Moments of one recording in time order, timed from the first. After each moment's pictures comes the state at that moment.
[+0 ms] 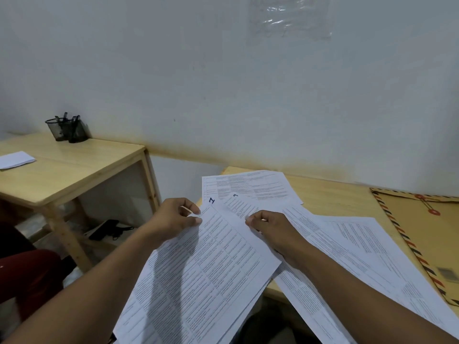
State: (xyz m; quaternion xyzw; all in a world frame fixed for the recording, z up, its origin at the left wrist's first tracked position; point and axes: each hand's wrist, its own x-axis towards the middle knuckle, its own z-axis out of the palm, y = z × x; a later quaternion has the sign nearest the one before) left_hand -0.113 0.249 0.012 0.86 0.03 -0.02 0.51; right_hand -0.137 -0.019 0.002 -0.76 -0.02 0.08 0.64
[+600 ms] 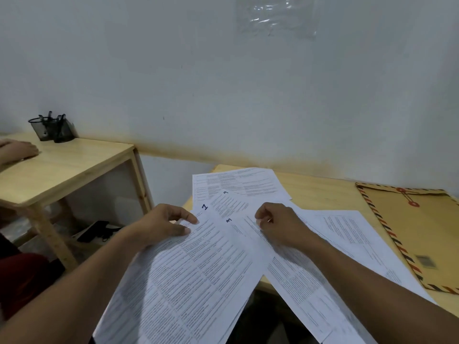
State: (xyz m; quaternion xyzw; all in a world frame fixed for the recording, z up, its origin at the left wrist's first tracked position) left_hand -0.123 0.258 0.014 0.85 -0.04 -0.14 0.50; right_hand -0.121 -0.062 -0.005 -0.92 -0.09 -0.02 0.38
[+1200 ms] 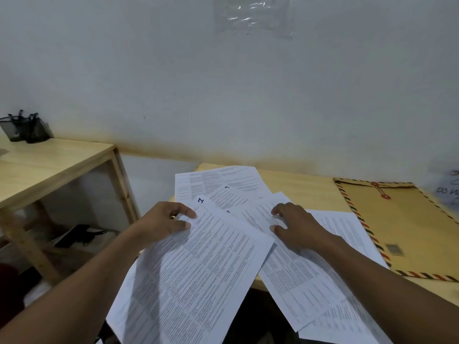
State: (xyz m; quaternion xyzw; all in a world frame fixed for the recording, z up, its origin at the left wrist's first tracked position) left_hand -0.112 0.215 0.001 0.86 -0.05 -0.08 0.50; right_hand -0.125 -0.139 -0.021 -0.98 -0.07 -0.03 0.18
